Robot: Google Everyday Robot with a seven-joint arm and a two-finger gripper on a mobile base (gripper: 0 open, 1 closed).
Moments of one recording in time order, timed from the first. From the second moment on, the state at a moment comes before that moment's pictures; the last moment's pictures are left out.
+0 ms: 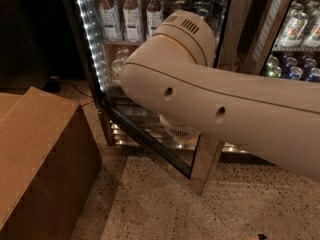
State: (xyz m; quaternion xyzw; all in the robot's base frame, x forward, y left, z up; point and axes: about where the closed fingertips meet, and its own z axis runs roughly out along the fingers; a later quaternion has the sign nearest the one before) arm 0.451 -0.082 0.826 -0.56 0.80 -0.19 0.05
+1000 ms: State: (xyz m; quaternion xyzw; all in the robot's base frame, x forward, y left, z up) arm 0.456 -0.100 0.829 -0.57 0.80 -0.08 0.13
